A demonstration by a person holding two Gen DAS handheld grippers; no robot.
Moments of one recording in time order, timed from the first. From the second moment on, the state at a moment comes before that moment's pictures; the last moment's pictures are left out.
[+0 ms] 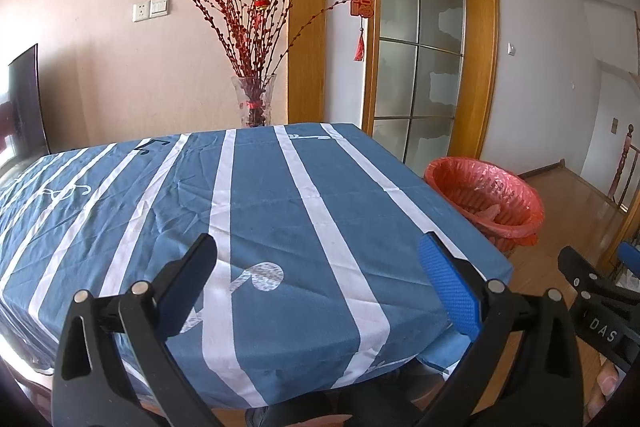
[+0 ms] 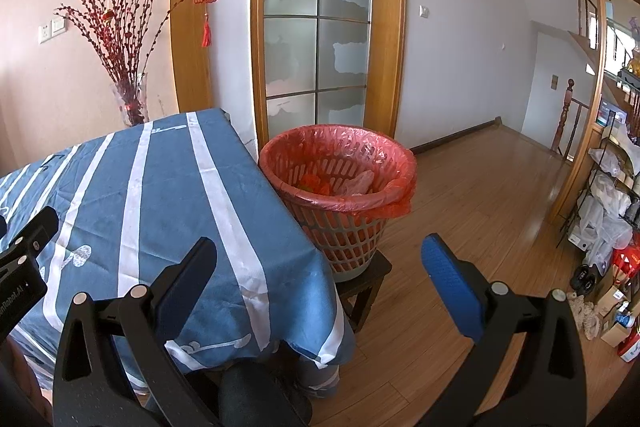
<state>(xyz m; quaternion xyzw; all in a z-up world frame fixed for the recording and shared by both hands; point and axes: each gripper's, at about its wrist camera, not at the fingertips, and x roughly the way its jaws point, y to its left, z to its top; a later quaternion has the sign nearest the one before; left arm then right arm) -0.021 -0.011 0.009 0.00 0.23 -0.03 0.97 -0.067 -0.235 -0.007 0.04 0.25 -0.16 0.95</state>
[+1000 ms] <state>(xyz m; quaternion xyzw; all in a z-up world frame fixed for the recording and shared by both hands) -0.023 -0.012 0.010 0.00 0.22 -0.03 0.97 -0.066 -0.235 -0.007 0.04 0.25 -0.16 0.95</state>
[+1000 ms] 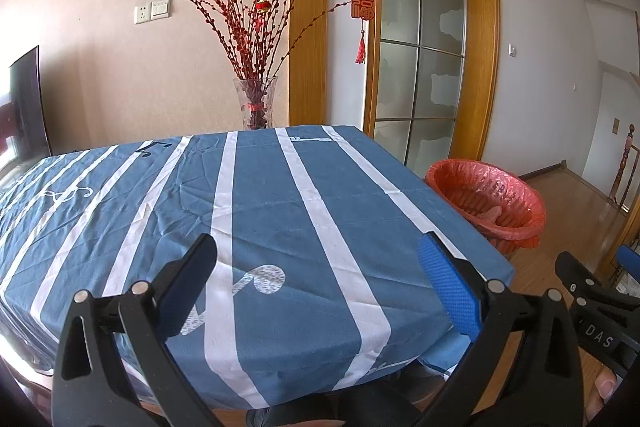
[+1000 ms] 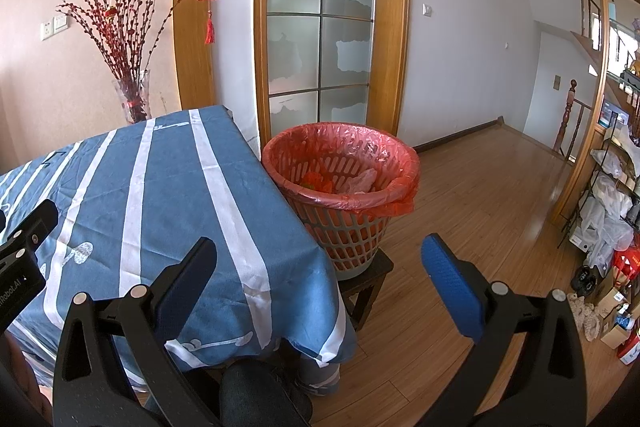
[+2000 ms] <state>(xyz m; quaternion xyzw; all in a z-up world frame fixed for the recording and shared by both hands) -0.023 -0.014 0.007 0.00 0.23 -0.03 0.97 -0.067 -0.235 -0.007 0.04 0.25 -0.16 0.95</state>
